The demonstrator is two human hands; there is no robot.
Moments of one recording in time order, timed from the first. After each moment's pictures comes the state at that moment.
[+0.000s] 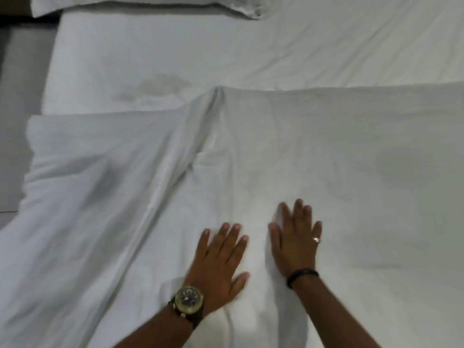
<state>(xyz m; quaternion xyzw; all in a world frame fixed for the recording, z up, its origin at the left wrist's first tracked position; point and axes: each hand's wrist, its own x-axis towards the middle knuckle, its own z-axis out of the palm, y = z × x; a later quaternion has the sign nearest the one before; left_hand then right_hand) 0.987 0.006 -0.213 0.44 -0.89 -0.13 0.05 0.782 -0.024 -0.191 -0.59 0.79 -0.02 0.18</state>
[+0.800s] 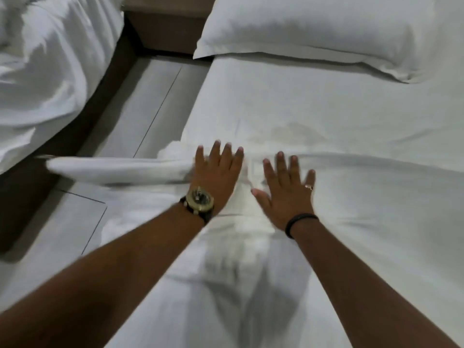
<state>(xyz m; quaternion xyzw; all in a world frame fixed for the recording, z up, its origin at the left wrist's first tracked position) 1.237 -0.258 -0.158 0.62 -0.76 0.11 -0.15 1.039 -0.278 -0.217 -0.82 0.57 0.00 0.10</state>
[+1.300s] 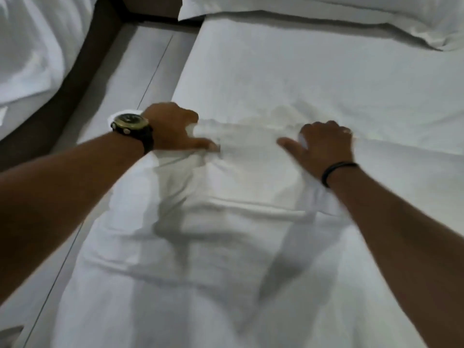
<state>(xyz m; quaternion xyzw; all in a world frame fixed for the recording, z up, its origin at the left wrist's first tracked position) 1.340 -0.366 -0.172 0.65 -0.75 -0.06 -0.12 0.997 -0.388 -0.218 -0.82 0.56 -0.05 0.02</state>
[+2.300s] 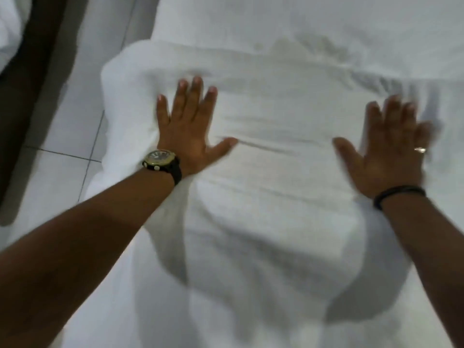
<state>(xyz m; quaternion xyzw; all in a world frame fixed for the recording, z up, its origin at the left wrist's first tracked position) 1.273 -0.266 -0.253 0.67 -0.74 -0.03 0.01 0.891 -0.274 -0.249 -0.74 0.68 -0.03 0.01</state>
